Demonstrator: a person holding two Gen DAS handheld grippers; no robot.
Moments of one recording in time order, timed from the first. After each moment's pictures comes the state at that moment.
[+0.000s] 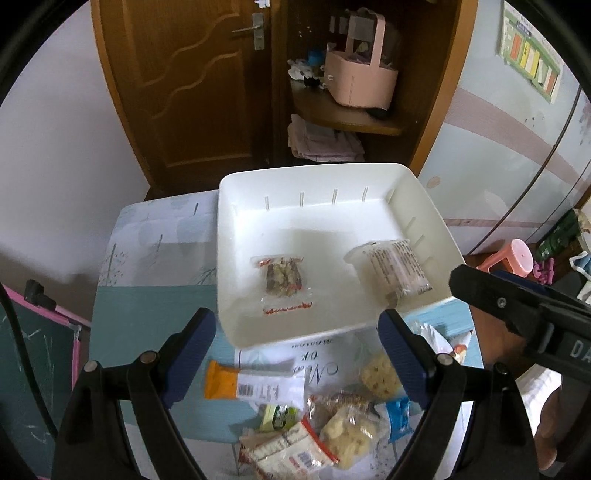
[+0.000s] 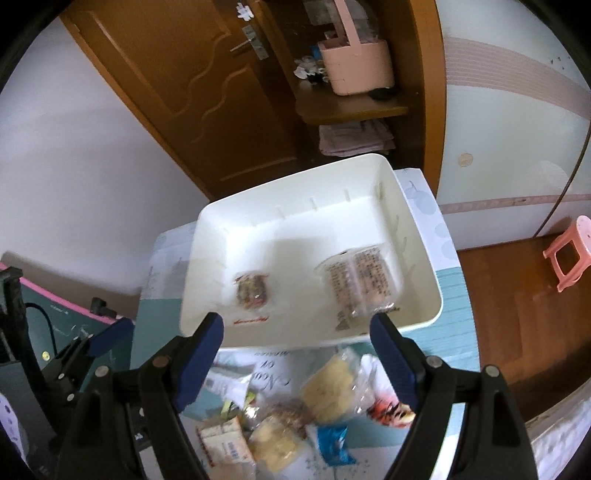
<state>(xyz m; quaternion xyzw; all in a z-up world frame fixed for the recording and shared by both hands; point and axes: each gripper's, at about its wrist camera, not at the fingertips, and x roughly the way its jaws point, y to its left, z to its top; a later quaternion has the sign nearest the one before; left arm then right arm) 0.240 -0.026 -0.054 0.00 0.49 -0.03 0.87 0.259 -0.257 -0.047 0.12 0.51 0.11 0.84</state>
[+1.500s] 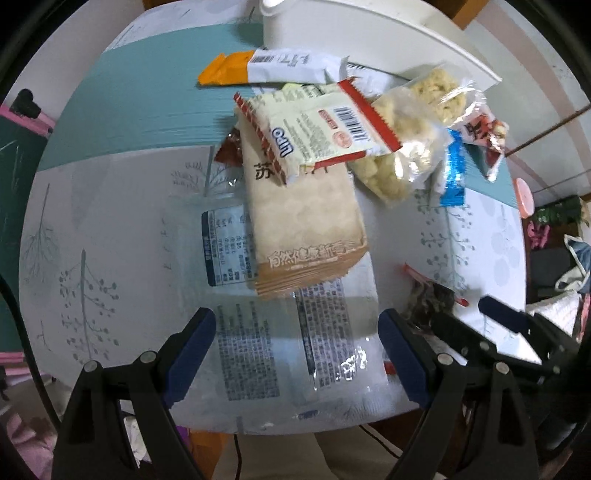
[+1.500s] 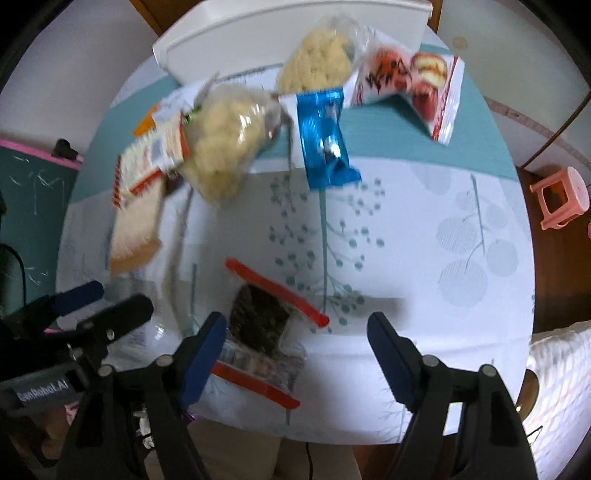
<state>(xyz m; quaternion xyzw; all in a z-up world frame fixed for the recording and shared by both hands) 0.039 -0.008 -0.220 -0.08 0.66 -0.01 0.75 0.042 -0.228 -0.197 0.03 0.66 0.09 0.75</state>
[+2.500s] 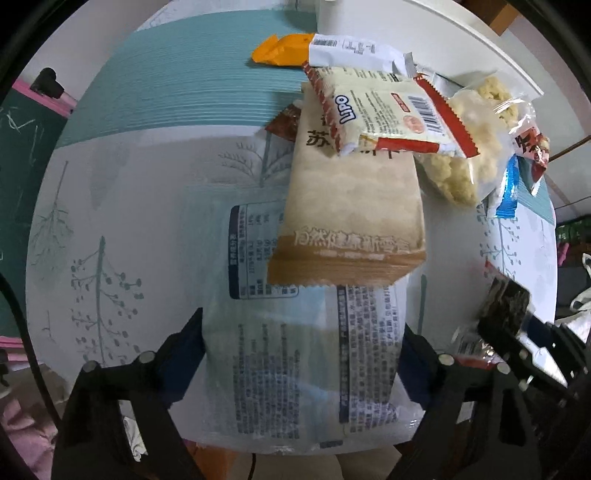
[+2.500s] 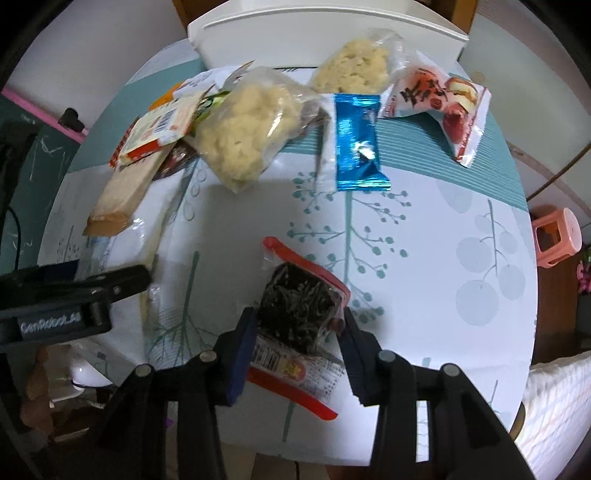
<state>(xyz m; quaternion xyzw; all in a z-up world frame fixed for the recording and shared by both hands) 0.044 -0.003 -0.251 -0.08 0.66 0.04 0.75 0.023 -0.207 -0.209 -0.04 0.62 0.11 0.78</state>
